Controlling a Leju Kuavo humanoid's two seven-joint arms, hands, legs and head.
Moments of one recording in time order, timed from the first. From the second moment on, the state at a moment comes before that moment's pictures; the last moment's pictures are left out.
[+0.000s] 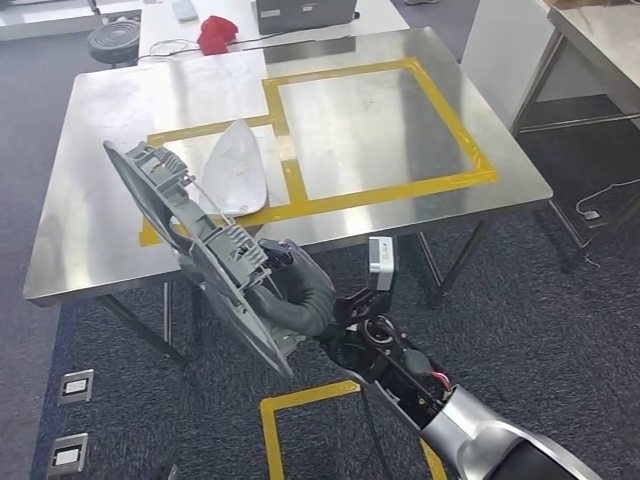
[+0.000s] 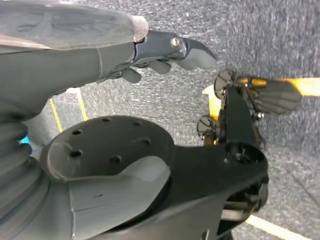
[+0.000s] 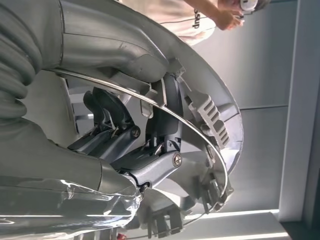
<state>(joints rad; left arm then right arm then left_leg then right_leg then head) -0.12 0.11 -1.10 -0.19 1.37 0.18 -0.07 -0.58 0.20 0.81 -1.11 -0.62 0.53 -0.69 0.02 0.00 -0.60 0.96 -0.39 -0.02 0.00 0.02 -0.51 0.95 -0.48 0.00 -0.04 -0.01</state>
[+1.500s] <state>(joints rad) -0.14 0.12 -1.13 -0.19 1.34 0.17 -0.06 -0.65 0.22 0.74 -1.17 -0.58 0.41 -0.69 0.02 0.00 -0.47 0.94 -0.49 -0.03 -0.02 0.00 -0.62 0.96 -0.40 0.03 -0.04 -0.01</state>
